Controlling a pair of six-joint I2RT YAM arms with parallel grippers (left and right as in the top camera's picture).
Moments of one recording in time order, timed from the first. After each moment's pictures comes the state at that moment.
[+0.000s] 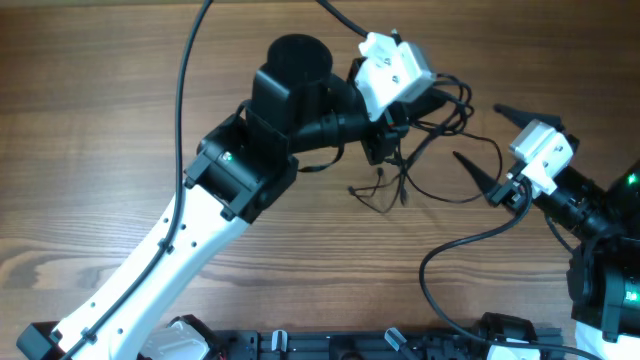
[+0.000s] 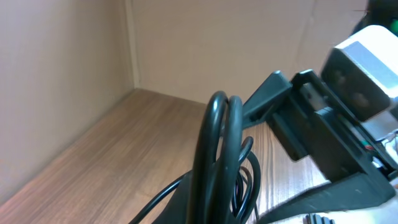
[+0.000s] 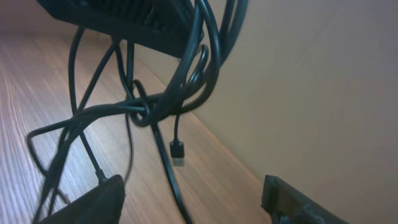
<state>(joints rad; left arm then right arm) -0.71 1.44 1.56 -0.32 0.58 0.07 -0.19 0.80 1.03 -0.52 -0.89 -0.64</state>
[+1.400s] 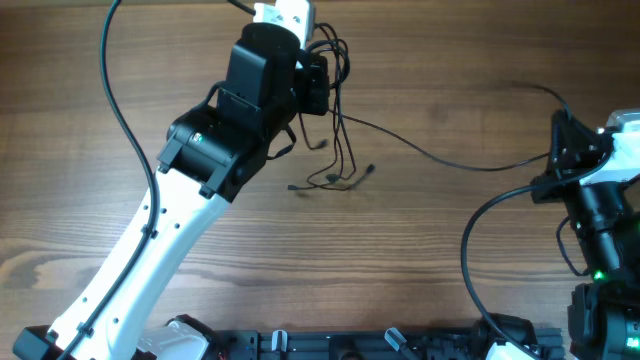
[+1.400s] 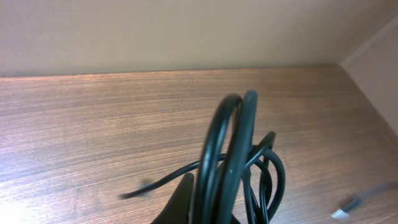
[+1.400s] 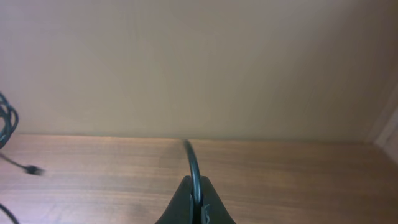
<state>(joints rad) -0.55 1.45 1.56 -0.63 -0.11 -0.33 -0.19 0.67 1.03 -0.49 -0.27 0.00</state>
